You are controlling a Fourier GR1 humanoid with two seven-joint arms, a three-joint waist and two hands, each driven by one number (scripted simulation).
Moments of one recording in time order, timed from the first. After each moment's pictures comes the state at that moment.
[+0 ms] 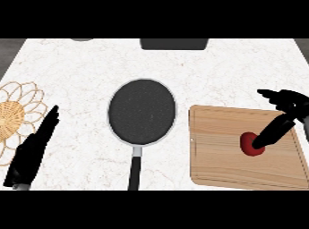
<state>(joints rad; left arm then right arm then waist) 0.07 0.48 -0.23 -1.59 0.08 0.24 0.10 -0.41 -0.65 0.26 -1.44 -0.09 0.35 1.01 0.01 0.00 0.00</state>
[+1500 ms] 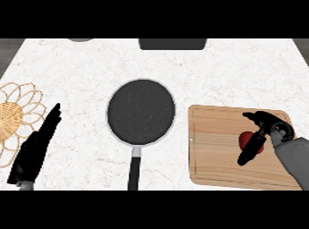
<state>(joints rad) 0.06 0.38 -0.16 -1.60 -0.02 0.17 0.14 -0.36 -0.51 0.34 -1.27 0.08 0.38 0.99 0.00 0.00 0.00</state>
